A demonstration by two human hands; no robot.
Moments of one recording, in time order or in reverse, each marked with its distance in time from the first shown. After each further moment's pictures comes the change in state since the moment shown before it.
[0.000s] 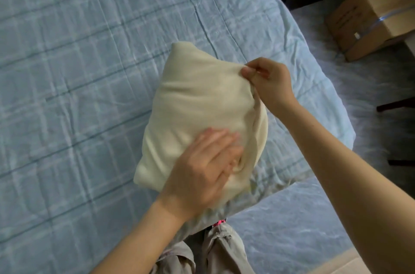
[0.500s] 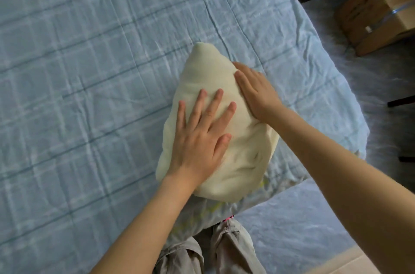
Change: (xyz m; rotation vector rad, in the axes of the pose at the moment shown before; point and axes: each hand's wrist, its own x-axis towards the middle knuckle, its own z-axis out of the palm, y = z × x) left_hand 0.006 -0.040 0.004 0.409 -0.078 -0.206; right_hand -0.017 0.001 0.035 -0.358 -0.308 -0.157
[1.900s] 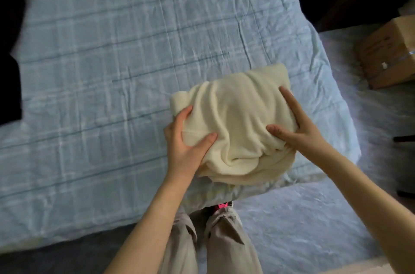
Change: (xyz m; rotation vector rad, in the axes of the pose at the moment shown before) left_hand -0.050 0.011 -0.079 -1.020 0.256 -0.921; right_hand -0.094 -0.008 -0.062 0.411 -0.089 -0.001
